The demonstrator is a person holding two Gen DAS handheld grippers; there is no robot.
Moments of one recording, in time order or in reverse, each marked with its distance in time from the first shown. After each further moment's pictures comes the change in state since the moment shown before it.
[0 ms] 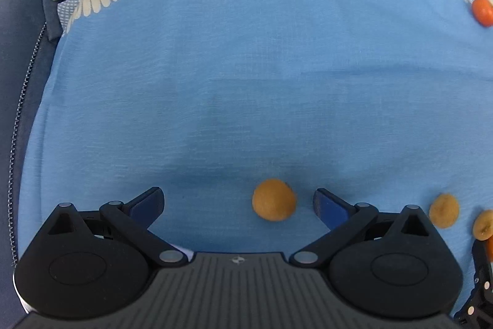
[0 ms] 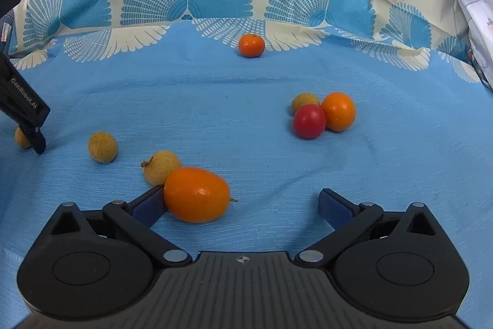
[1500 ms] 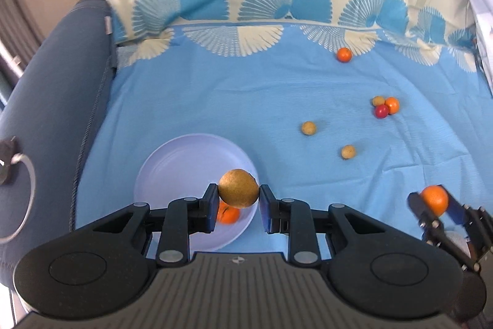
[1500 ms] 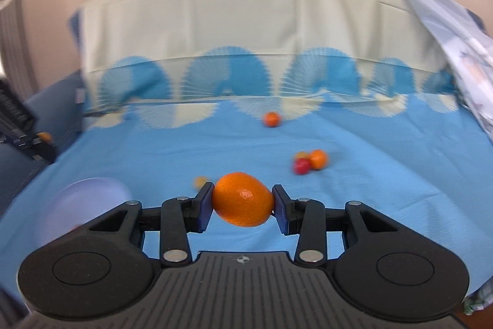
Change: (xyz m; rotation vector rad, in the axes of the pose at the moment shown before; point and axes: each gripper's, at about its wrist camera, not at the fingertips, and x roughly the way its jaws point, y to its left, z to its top) left arm -0.251 0.047 -0.205 -0.023 -0.334 -0.166; right arm -0.233 -0.002 0.004 0.041 -0.161 0.151
